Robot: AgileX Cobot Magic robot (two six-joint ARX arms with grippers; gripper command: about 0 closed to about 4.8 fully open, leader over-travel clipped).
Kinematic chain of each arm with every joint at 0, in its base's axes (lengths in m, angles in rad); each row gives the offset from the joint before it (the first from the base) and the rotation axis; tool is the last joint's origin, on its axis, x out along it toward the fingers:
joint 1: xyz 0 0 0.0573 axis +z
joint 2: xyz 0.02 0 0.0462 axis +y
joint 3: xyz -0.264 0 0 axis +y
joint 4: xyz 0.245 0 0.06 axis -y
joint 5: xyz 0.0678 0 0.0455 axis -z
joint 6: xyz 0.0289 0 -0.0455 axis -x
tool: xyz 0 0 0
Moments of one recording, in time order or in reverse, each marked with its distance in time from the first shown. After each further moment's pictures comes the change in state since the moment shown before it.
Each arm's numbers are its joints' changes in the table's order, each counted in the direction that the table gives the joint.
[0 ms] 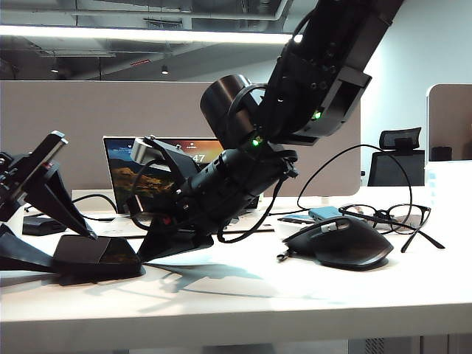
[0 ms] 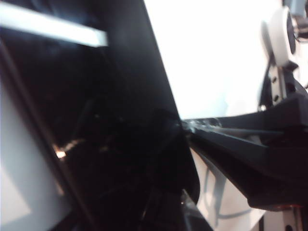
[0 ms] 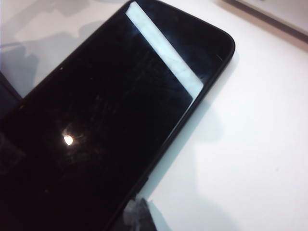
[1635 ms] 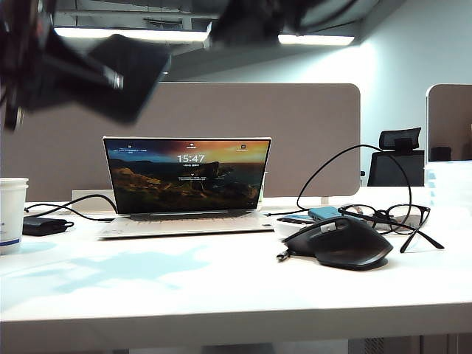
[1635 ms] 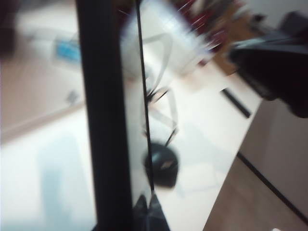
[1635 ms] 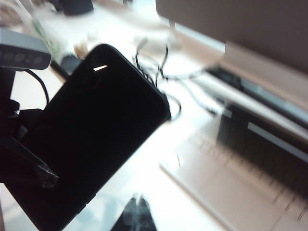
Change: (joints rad) left arm -0.037 -0.339 0.003 0.362 0.173 -0.085; right arm -0.161 -0.587 0.000 -0.219 -0.081 0.029
